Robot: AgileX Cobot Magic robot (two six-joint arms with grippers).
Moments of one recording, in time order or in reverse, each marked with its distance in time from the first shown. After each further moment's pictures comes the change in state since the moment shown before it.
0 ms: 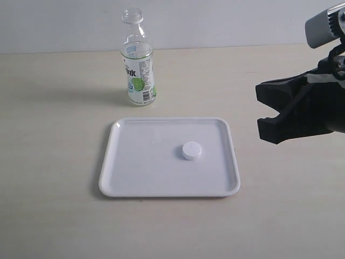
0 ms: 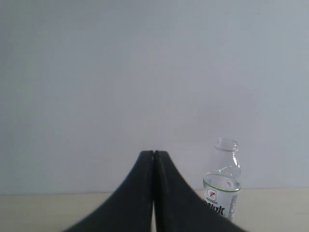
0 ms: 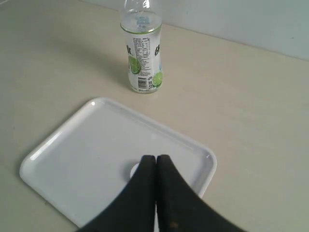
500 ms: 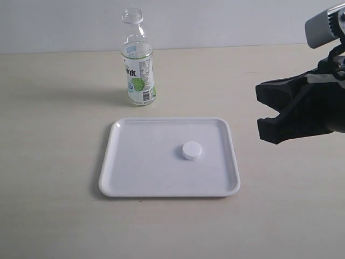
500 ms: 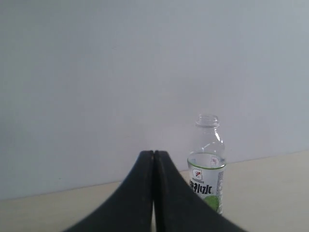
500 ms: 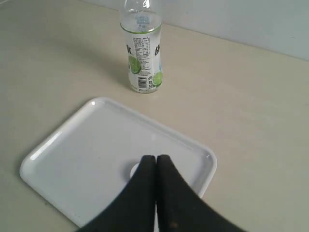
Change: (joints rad) left arm 0.000 0.348 0.000 0.119 -0.308 0.021; right arm 0.000 0.000 0.000 0.000 0.000 -0.002
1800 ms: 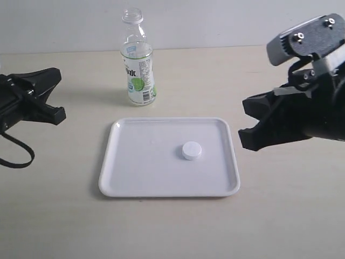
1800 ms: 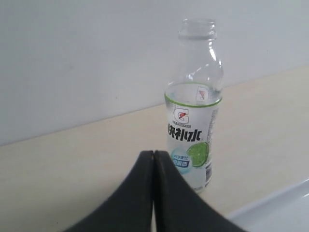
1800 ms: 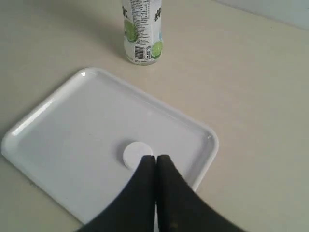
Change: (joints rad) left arm 0.000 0.861 -0.368 0.170 -0.233 0.013; right arm 0.000 0.145 -0.022 -0.002 -0.014 -0.033
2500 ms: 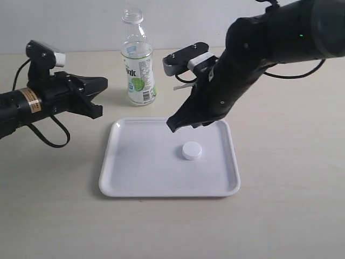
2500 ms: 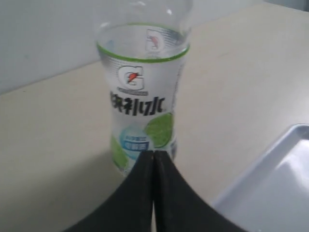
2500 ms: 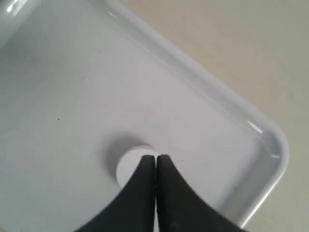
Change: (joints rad) left arm 0.000 0.327 -0.391 0.349 0.174 -0.205; right arm 0.000 0.765 -0.627 -0.011 0.414 -0.033
